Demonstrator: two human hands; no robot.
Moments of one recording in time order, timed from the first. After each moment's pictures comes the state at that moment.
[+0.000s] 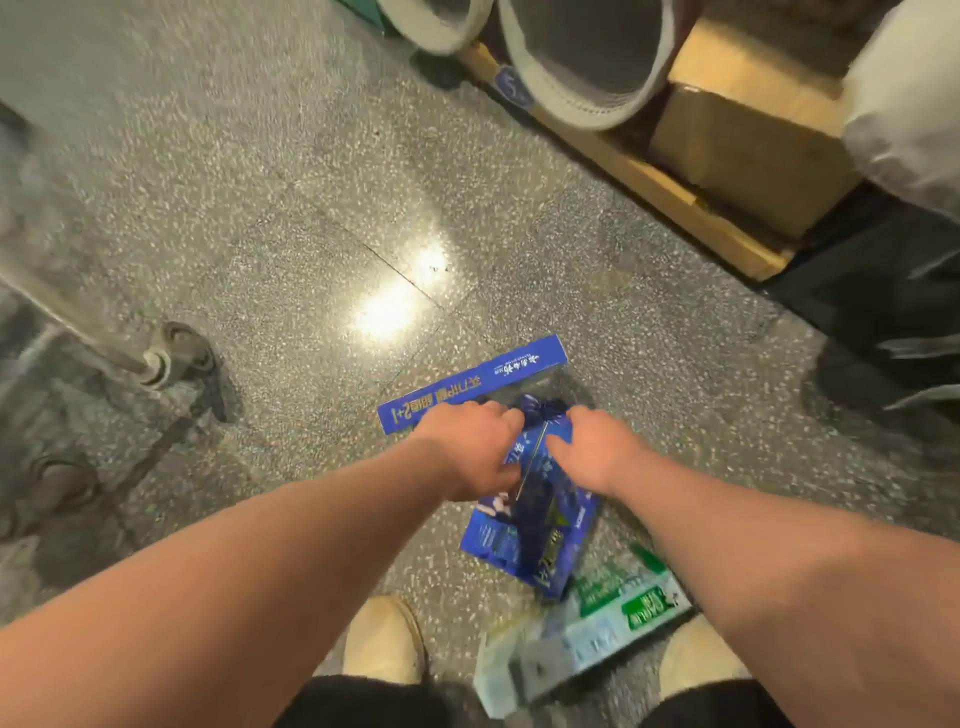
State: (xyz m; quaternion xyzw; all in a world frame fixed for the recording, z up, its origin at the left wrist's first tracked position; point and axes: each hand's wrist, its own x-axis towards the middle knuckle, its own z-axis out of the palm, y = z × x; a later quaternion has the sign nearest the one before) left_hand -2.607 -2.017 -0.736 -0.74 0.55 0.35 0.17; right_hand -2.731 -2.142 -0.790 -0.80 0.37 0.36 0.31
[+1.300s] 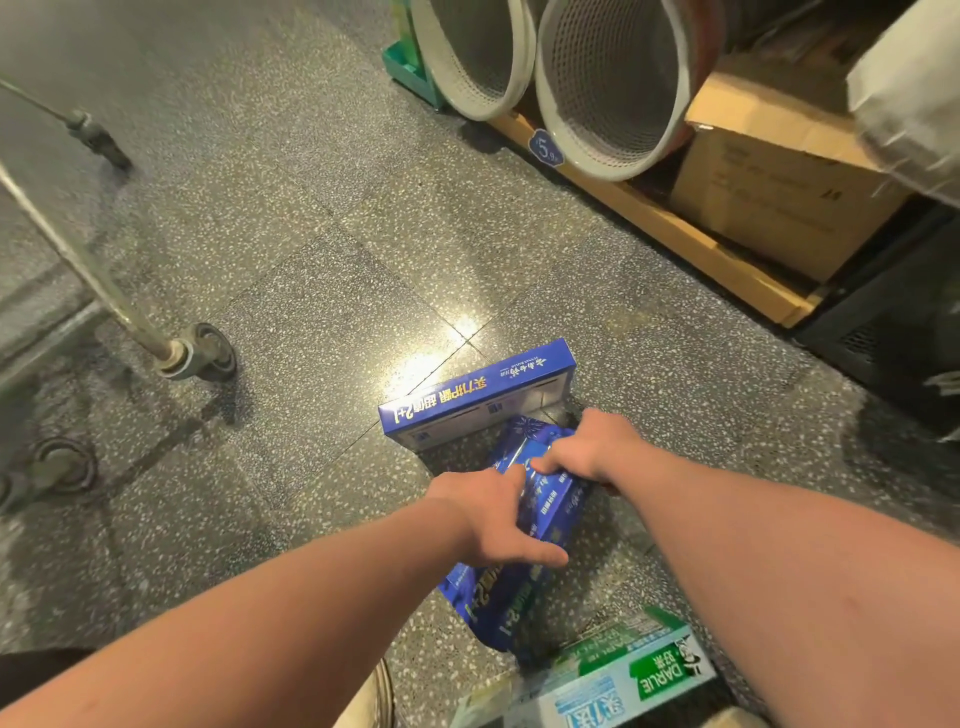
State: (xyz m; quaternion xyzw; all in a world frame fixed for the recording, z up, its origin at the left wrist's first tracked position) left_hand -2.667 -1.991 -0.803 -0.81 0.42 0.40 0.12; right_hand -2.716 -2.158 -0.833 -0.78 0.43 0.31 0.32
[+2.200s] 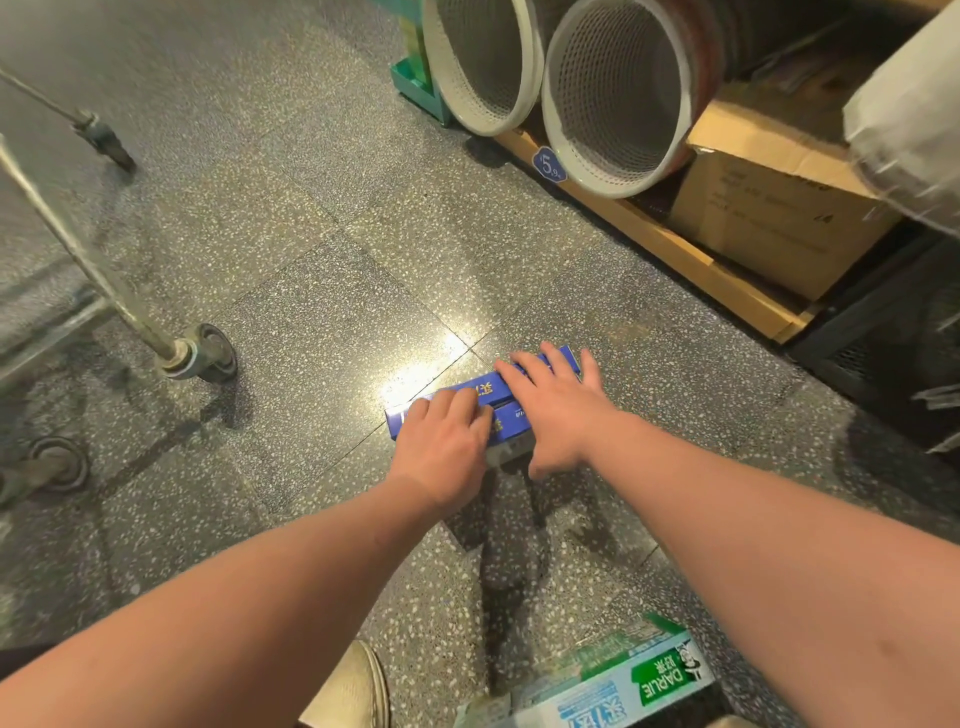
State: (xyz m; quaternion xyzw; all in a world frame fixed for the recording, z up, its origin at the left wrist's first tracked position) left_hand -2.616 -1.969 -0.826 -0.87 0.50 -0.03 0.04; right_hand -2.679 -2.144 -0.799 -0.97 0.08 0.23 0.09
